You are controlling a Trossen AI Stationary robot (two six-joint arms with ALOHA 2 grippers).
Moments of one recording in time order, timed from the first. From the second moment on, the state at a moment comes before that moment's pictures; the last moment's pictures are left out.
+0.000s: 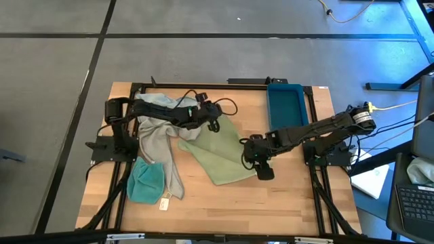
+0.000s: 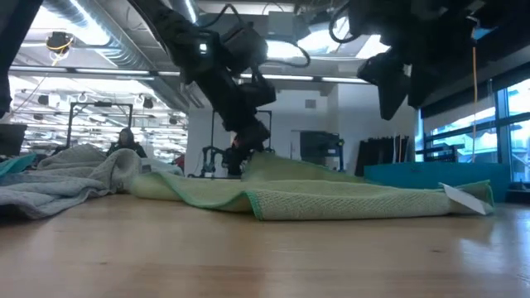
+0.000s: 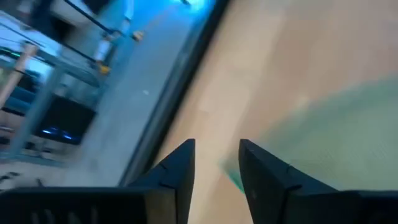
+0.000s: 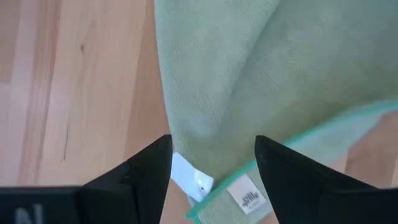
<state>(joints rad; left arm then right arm) 0.24 1.82 1.06 0.06 -0.66 0.27 0.22 1.51 1.10 -0.80 -0.05 0.08</state>
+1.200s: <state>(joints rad) -0.29 1.81 1.06 -0.19 -0.01 0.24 0.47 1.40 0.99 -0.80 0.09 0.45</state>
